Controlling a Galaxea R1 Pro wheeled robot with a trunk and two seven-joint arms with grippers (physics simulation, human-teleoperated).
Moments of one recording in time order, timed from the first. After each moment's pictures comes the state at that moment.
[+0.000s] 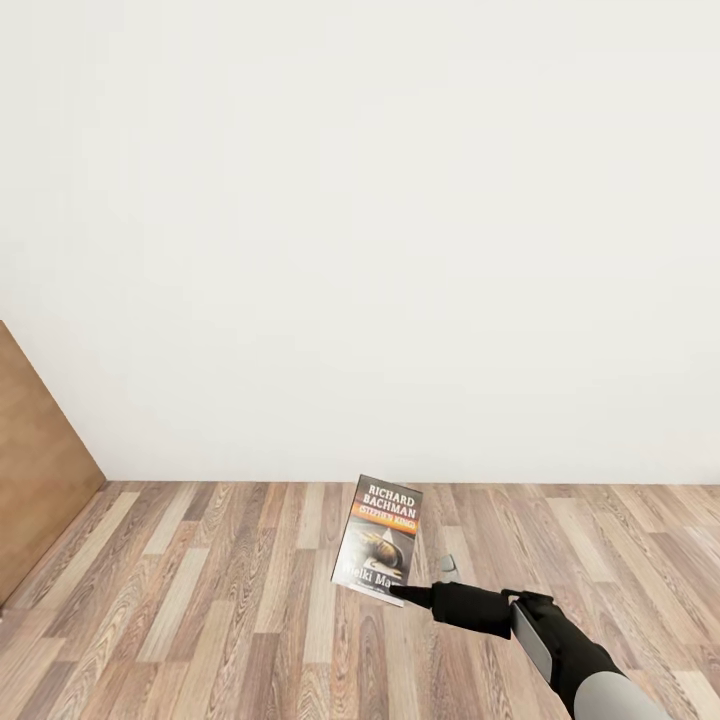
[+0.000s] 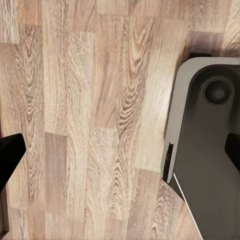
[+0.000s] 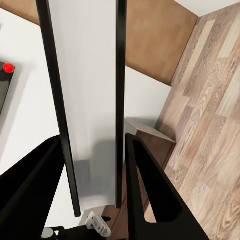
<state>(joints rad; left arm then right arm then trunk) -0.07 0.11 0.01 -0.06 0.09 -0.22 0.13 -0.55 -0.08 0.08 -0.51 -0.29 0.42 1.25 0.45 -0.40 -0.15</state>
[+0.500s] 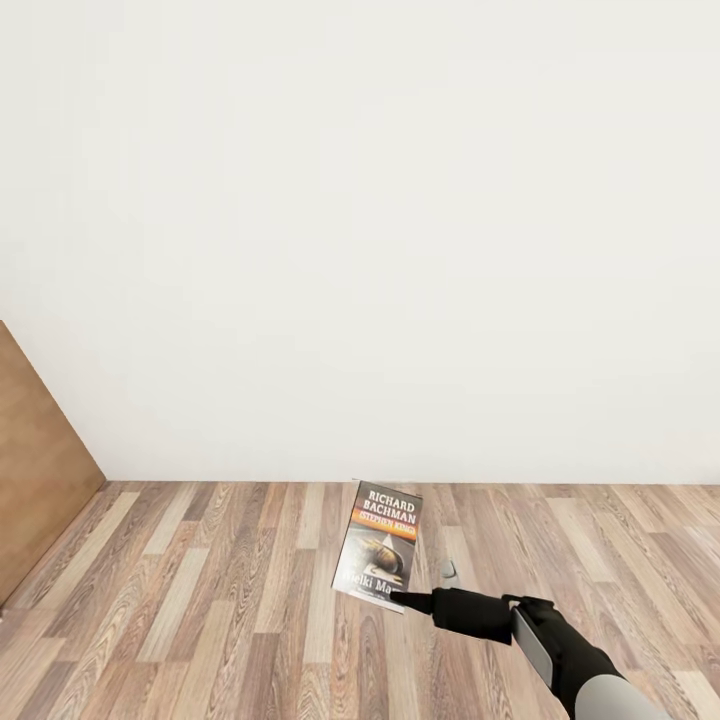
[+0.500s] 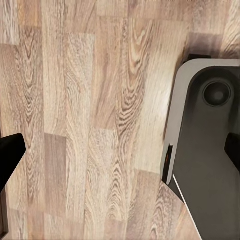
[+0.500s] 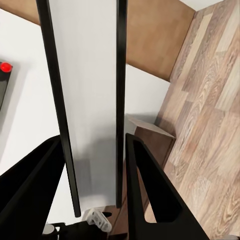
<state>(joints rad) -0.07 0.11 0.01 -0.06 0.09 -0.22 0.13 -0.55 -0.08 0.08 -0.49 -0.28 0.41 1.25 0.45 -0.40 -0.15</state>
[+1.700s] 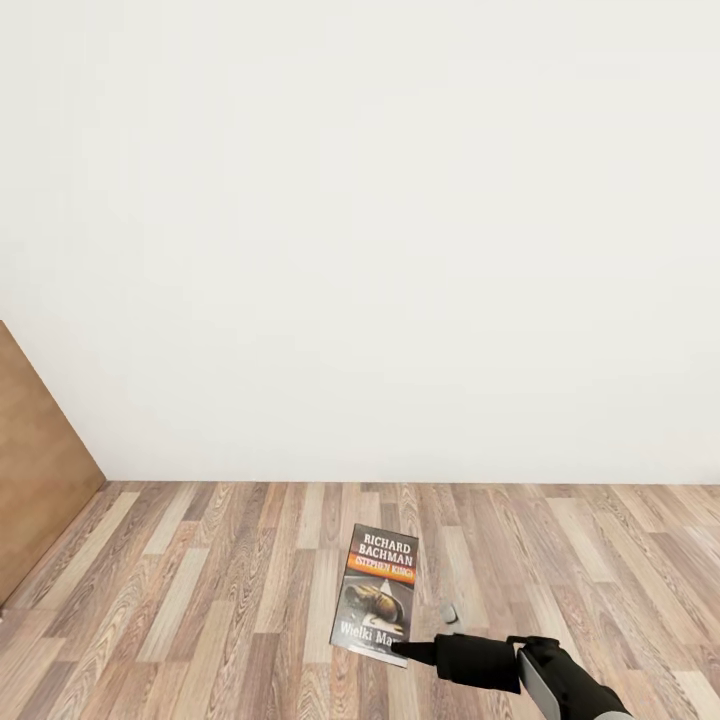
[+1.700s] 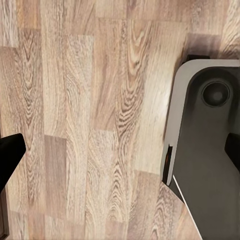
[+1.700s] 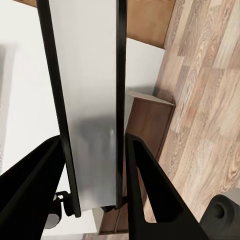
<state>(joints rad) -0.07 0.11 0.00 -0.06 0.08 -0.22 0.13 -0.49 -0.08 0.08 -0.41 -0.22 0.42 1.25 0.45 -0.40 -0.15</state>
